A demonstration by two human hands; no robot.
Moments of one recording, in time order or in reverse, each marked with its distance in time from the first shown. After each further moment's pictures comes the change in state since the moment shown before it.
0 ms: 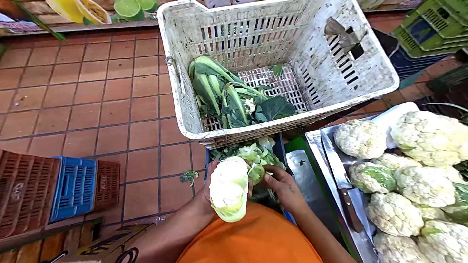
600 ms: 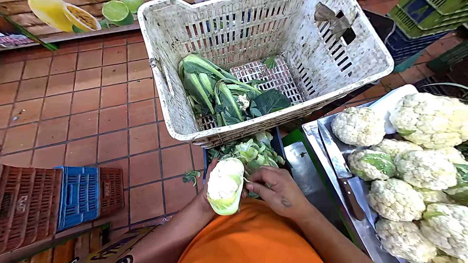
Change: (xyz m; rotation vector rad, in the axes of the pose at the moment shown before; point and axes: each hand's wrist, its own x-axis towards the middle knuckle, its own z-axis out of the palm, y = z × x) left_hand 0.002 -0.005 -0.003 -0.037 0.067 -0.089; right_hand -0.023 -0.061 0.025 -0.452 -0.215 -0.631
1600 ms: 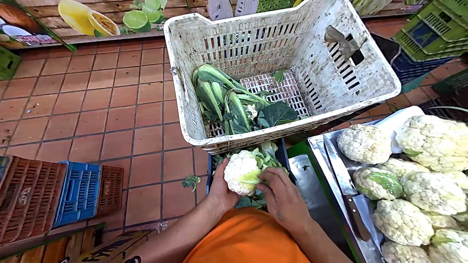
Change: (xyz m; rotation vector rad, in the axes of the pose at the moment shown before) left_hand 0.023 -0.005 0.003 -0.052 0.594 0.239; right_hand -0.001 0.011 0.012 -0.541 0.224 -0.141
